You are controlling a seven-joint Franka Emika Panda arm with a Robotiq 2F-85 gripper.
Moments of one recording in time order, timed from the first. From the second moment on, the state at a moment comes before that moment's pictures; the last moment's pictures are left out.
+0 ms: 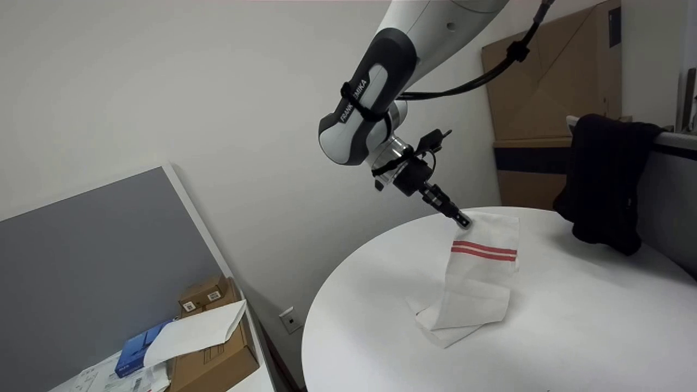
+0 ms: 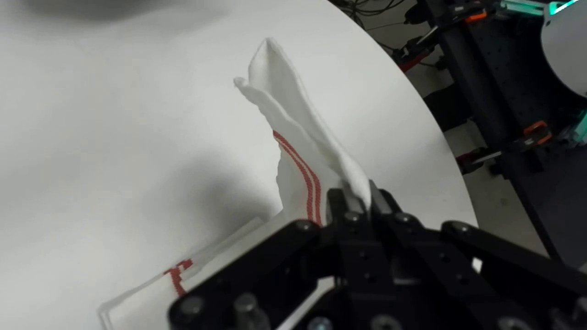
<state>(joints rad) 0.14 0.67 0.14 -1.38 -0.40 1.43 -0.88</state>
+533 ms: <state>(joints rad) 0.15 0.88 0.11 -1.12 -0.40 1.43 -0.81</state>
